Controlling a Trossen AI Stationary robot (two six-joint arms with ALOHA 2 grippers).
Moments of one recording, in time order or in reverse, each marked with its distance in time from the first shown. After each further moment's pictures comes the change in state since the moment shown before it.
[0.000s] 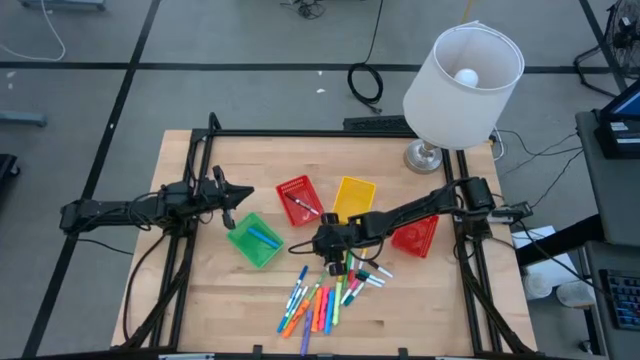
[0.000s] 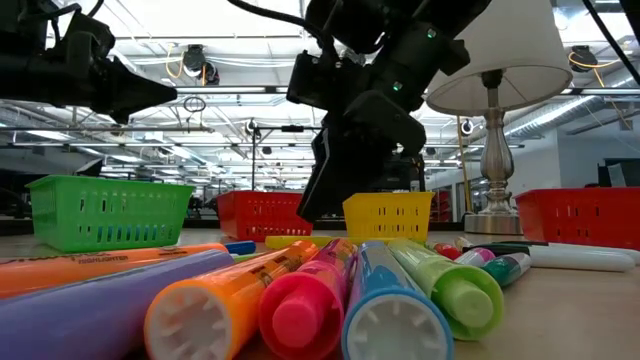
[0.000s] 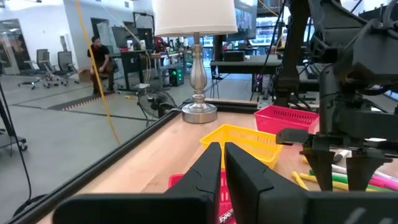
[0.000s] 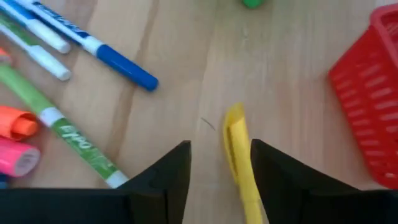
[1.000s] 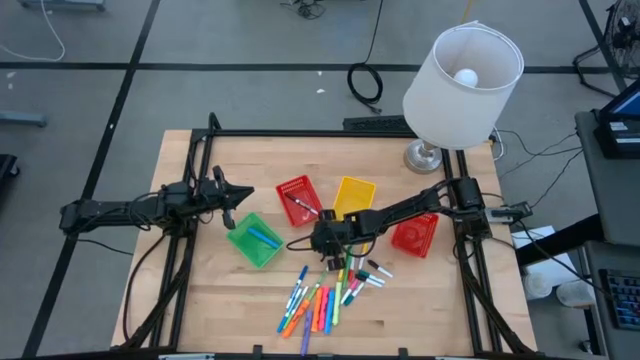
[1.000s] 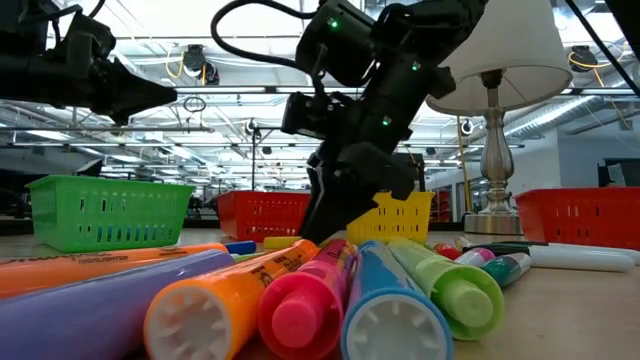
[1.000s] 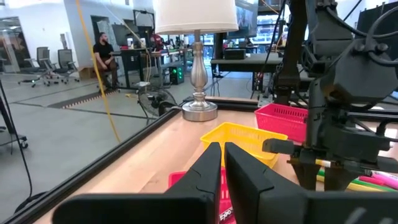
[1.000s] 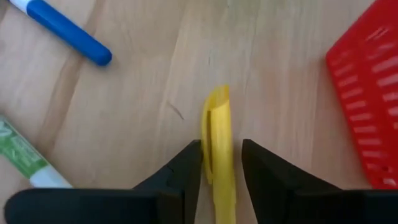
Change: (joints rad) left arm 0.001 0.000 0.000 -0.009 0.000 -0.004; right arm -0.033 0.095 0.004 0.017 -0.009 -0.082
